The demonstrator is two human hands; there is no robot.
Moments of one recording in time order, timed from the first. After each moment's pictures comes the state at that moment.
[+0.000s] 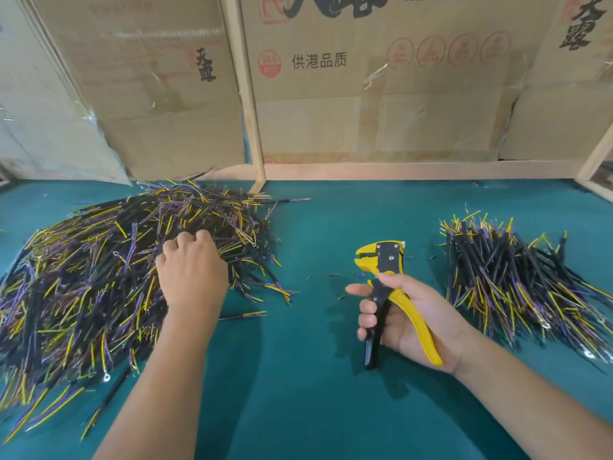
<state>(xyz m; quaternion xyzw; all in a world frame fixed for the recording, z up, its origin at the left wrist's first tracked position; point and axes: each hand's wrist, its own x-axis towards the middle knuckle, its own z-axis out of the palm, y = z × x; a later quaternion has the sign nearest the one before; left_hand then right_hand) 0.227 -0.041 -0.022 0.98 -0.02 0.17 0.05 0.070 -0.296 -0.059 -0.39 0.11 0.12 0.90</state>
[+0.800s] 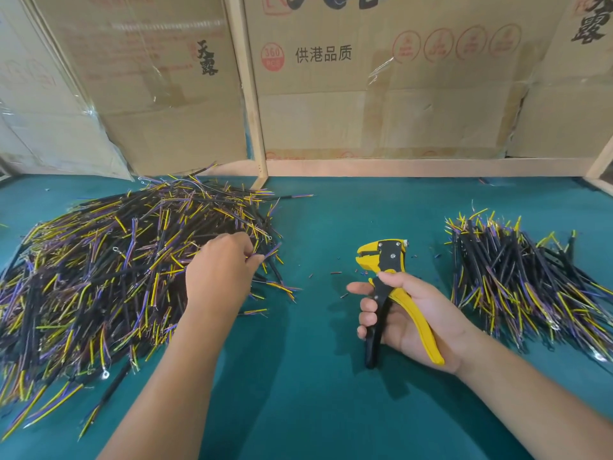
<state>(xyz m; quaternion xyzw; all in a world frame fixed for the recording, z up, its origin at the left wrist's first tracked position) 0.214 -0.061 -0.023 0.96 -0.14 0.17 0.19 0.072 -0.294 -0.058 -0.39 0.12 0.12 0.90</state>
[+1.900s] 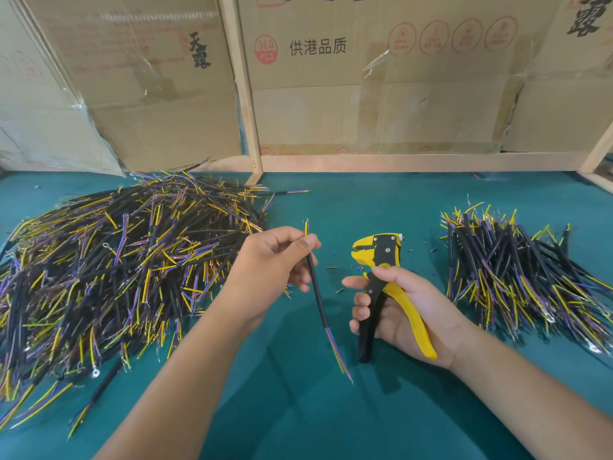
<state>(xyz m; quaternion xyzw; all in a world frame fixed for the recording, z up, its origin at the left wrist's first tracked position) 0.175 -0.104 -0.019 0.67 -0.23 -0.12 0.69 0.074 -0.289 -0.057 -0.40 0.12 0.11 0.90</state>
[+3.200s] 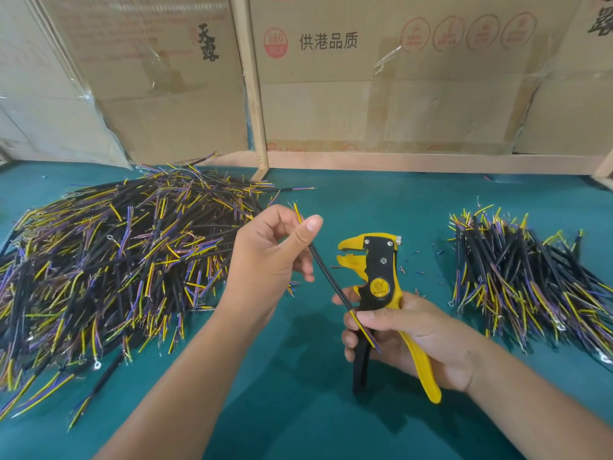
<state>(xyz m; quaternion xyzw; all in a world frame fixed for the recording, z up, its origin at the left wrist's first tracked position) 0.168 -0.109 -0.012 0.60 -0.26 -0.01 0.76 0.052 -0.269 -0.037 -0.49 0.05 0.15 0.86</state>
